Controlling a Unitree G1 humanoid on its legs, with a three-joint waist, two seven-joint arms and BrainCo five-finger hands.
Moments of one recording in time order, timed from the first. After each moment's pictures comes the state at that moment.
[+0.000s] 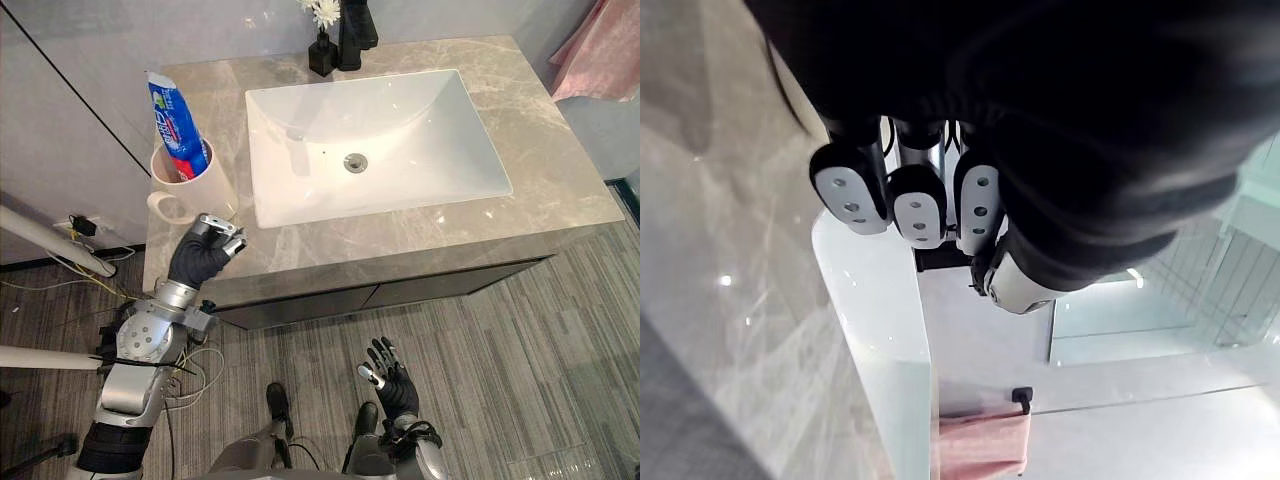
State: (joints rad) left arm -0.07 0.22 -0.10 -0.26 -0.10 -0.12 -0.17; right arm 0.42 0.03 0.00 0.10 0.51 -0.06 0.26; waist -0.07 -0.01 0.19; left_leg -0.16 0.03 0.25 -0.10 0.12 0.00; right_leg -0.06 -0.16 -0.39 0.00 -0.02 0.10
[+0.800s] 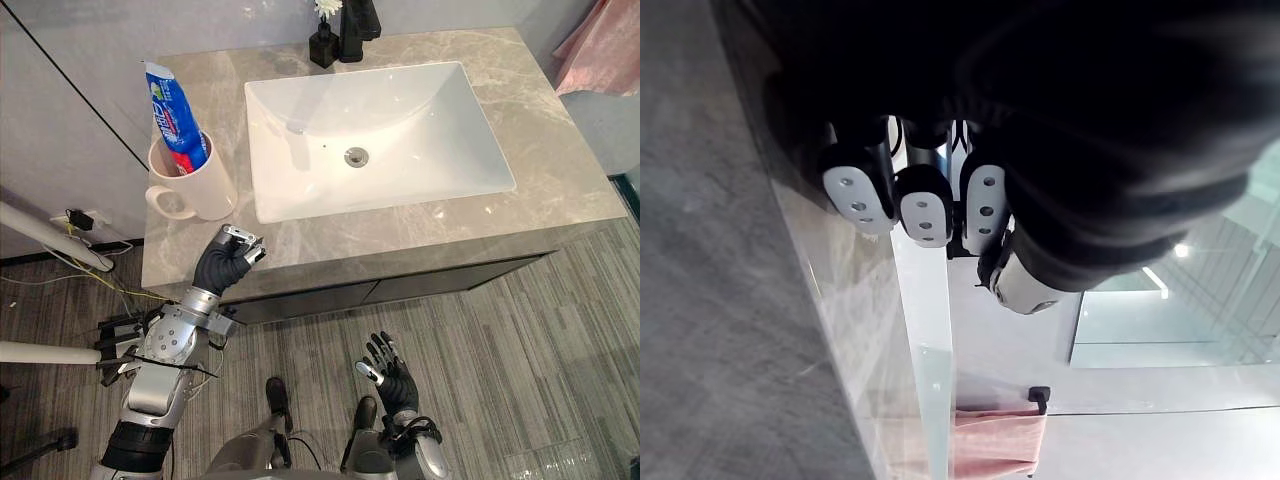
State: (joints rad) left arm -0.07 0.16 -0.11 -0.17 -0.07 -0.14 -0.17; right arm 0.42 0.03 0.01 0.09 0.50 -0.06 0.26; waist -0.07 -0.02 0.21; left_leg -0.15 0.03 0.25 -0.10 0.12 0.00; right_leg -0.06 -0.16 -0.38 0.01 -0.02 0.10
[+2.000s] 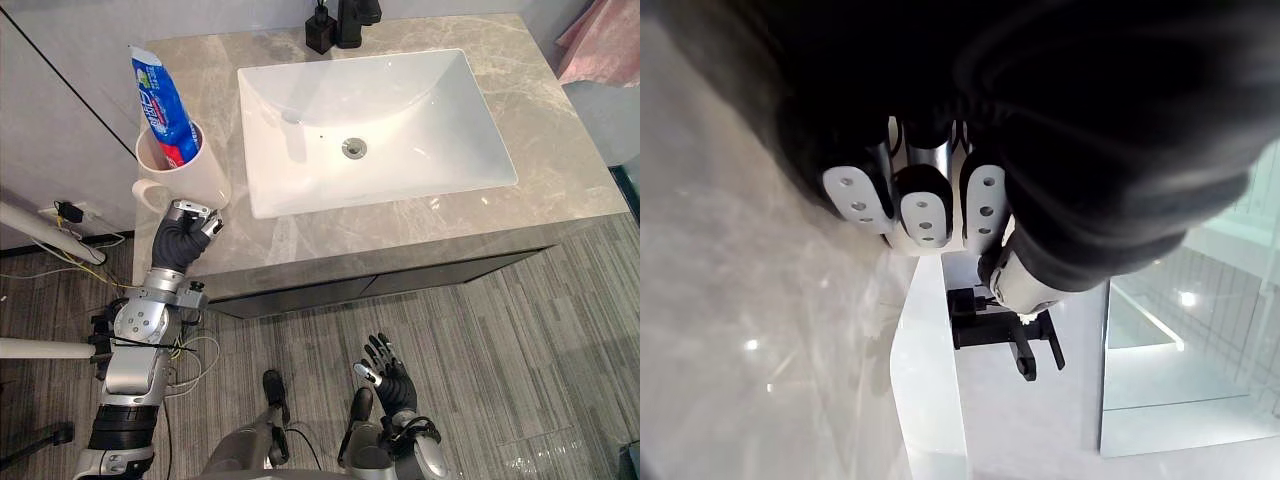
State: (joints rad) left arm -0.18 0.21 0.06 -0.13 -0.05 -0.11 -0.11; right arm 0.42 0.03 0.01 0.09 0.48 -0.03 0.26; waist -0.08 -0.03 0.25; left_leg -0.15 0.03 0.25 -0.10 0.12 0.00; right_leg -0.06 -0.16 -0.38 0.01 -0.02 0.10
